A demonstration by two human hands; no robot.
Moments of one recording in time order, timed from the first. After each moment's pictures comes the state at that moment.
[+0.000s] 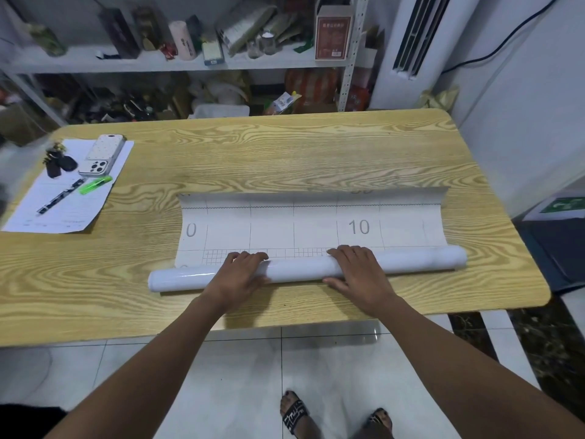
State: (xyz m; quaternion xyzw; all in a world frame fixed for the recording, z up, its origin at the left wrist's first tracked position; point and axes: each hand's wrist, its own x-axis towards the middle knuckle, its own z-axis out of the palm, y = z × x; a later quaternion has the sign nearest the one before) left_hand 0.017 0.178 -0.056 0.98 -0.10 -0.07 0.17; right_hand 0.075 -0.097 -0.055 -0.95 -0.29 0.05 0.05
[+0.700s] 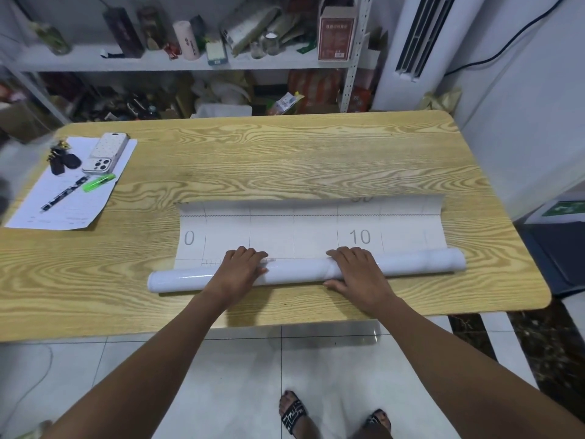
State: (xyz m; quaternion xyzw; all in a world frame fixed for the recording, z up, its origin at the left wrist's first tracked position) left_hand 0.017 0.179 -0.056 0.99 -0.10 -0.03 0.12; right_hand 0.076 -0.097 -0.058 -0.95 -0.31 0.08 0.05
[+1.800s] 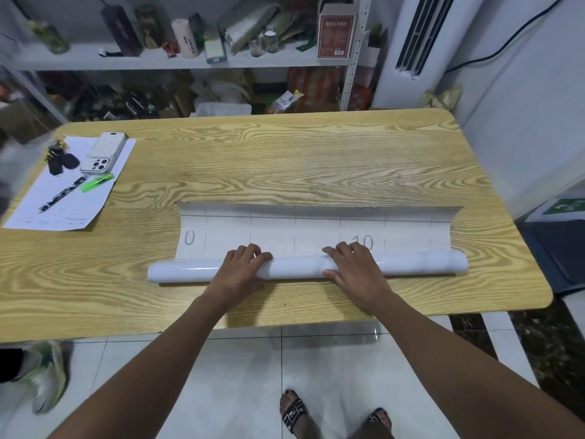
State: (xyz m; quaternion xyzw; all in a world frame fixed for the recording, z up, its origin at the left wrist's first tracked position) left_hand 0.018 0.180 -0.064 0.98 -0.14 0.03 0.12; right_hand 0.079 -0.088 -0.053 -0.95 -0.30 0.05 0.05
